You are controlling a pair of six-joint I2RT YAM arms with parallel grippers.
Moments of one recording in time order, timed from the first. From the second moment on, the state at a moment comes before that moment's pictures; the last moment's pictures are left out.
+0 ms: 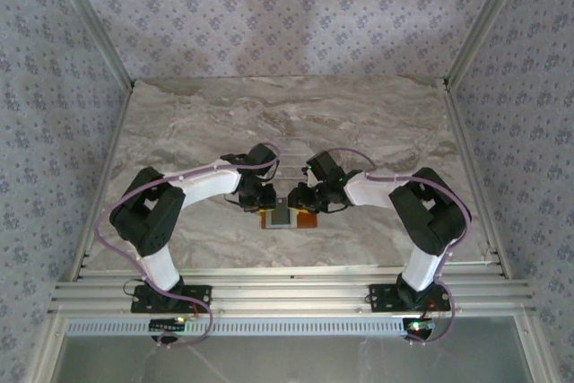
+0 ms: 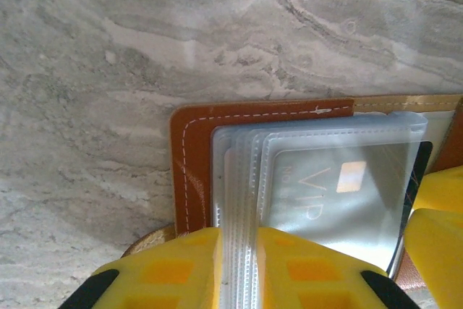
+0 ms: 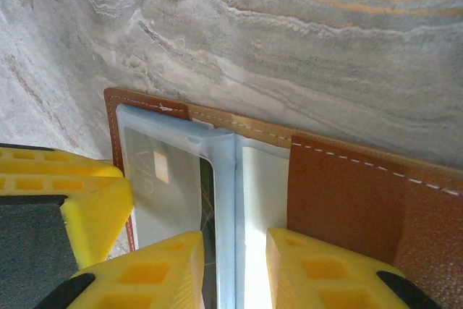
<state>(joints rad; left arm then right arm) -0.71 1.75 1.06 -0.64 0.18 -0.77 0.67 1.74 0.86 -0.13 -0.45 0.79</state>
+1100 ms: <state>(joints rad) -0.71 1.75 1.06 -0.64 0.18 -0.77 0.72 1.76 0.96 -0.29 -0.31 0.75</state>
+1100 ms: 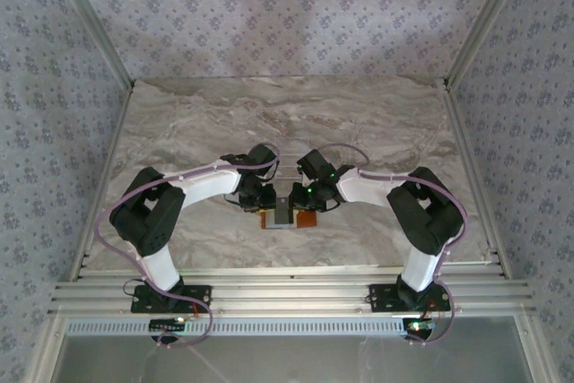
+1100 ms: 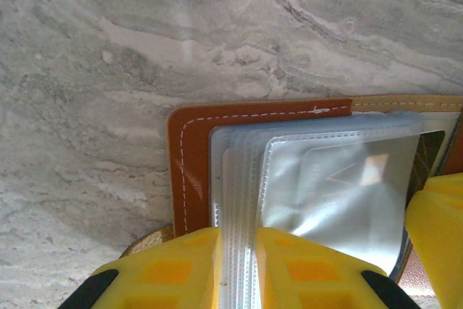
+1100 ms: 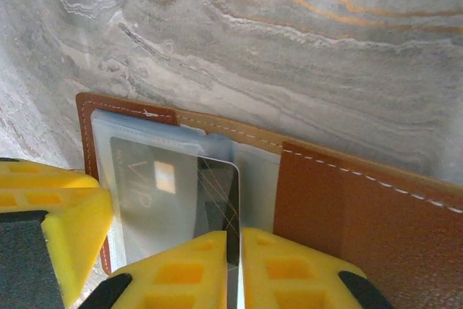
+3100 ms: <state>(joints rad) -0.71 1.75 1.06 -0.65 0.17 -0.75 0.57 1.79 0.76 0.07 -0.72 0.76</state>
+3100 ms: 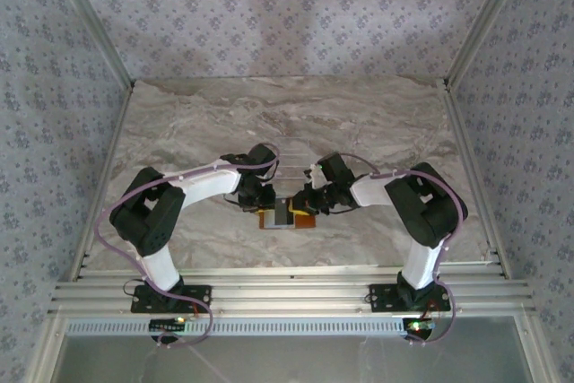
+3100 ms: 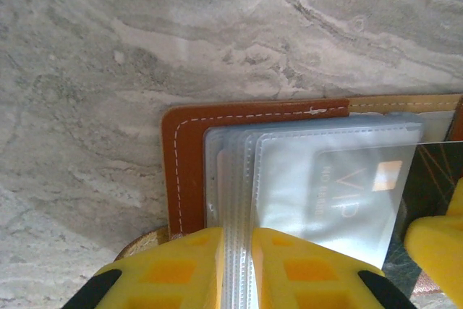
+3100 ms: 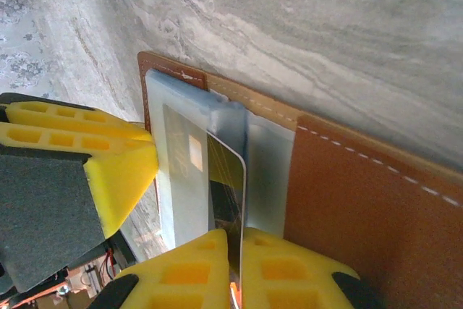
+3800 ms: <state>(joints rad) -0.71 1.74 1.06 -0.65 0.16 -0.73 0.44 1.54 0.84 -0.44 -0.66 0.40</state>
